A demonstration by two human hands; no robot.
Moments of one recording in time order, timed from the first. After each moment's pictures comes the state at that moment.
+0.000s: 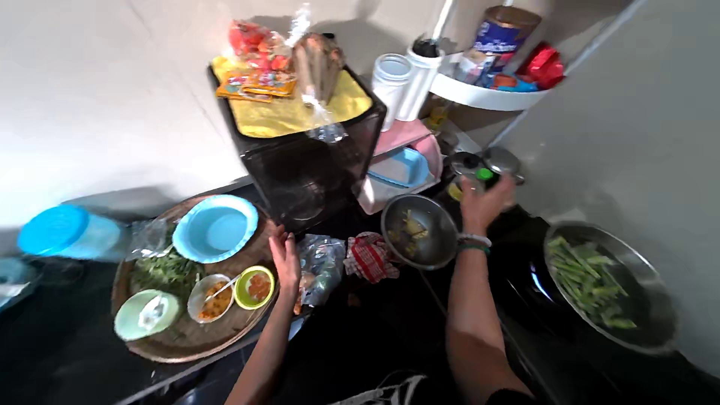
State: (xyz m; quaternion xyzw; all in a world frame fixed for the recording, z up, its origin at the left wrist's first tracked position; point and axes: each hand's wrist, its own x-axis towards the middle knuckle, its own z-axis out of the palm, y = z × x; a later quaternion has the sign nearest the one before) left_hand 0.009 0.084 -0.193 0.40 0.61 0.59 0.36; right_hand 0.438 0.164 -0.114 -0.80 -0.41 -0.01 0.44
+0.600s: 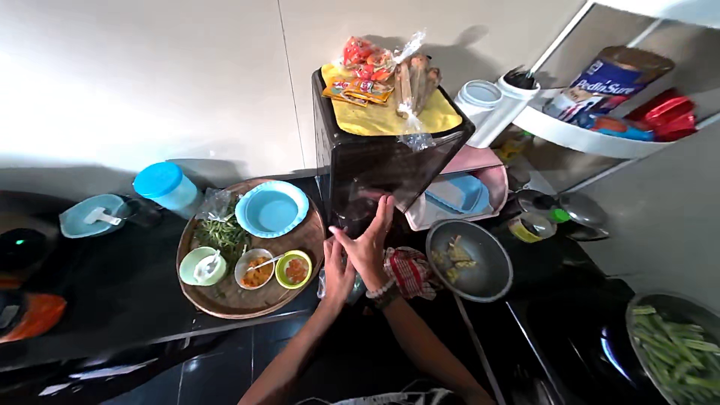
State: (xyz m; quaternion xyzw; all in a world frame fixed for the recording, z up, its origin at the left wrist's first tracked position) left_hand 0.028 0.035 -0.175 0.51 0.57 0.59 0.27; right_hand 0.099 0.099 -0.125 -0.55 -0.65 0.15 0.51
